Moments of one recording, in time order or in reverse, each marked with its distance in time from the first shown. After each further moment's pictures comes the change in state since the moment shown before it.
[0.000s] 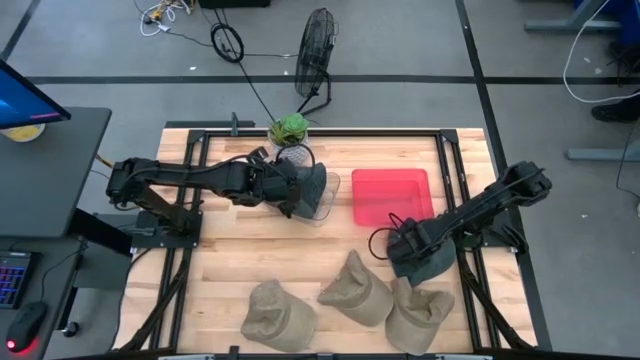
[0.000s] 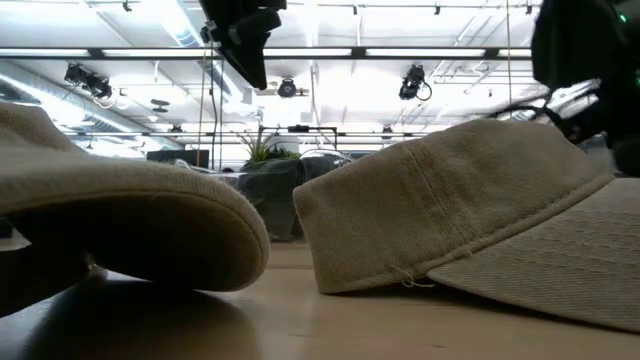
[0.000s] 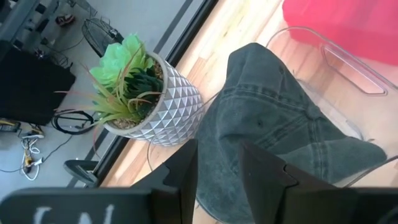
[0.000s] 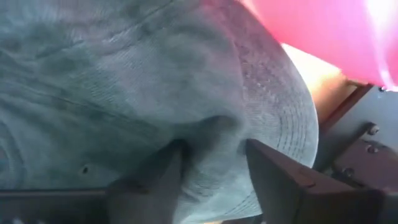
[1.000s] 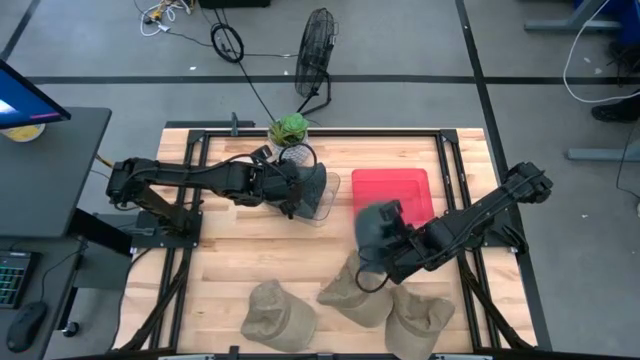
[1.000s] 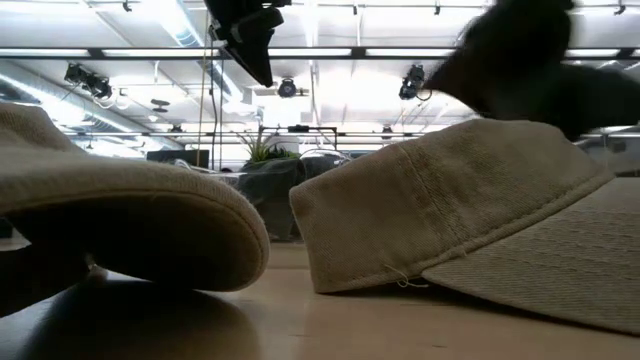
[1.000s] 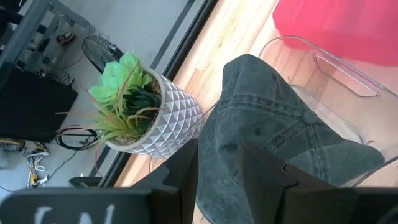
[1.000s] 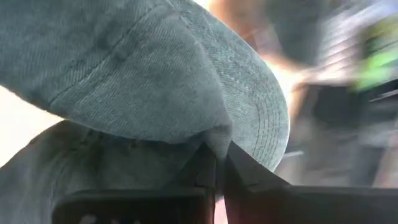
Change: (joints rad) left arm 0.000 0.000 0.000 0.048 -0.003 0.093; right arm 0.107 -0.001 0.577 -0.116 0.681 -1.312
